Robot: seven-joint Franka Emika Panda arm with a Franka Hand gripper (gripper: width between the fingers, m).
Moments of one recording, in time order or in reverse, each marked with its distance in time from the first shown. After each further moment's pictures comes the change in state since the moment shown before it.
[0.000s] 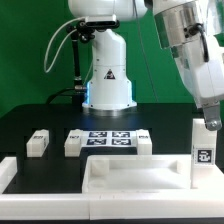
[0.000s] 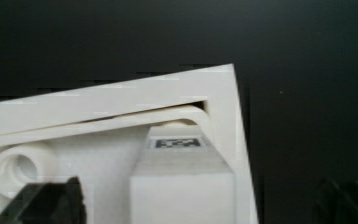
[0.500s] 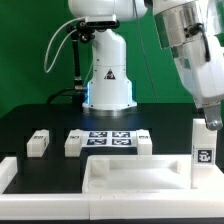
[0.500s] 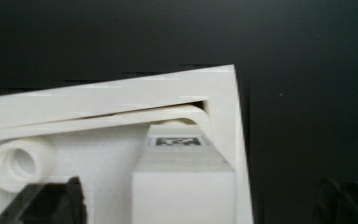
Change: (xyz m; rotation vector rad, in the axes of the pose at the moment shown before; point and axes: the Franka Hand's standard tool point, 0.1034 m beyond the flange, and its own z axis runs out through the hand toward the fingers) arm 0.001 0.002 -0.005 0.002 -0.001 -0.093
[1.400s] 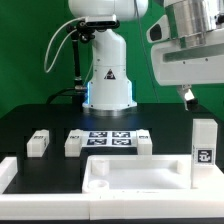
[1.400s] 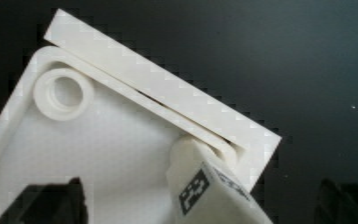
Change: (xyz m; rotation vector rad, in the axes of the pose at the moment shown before) arm -0.014 0.039 -0.003 -0.059 0.028 -0.695
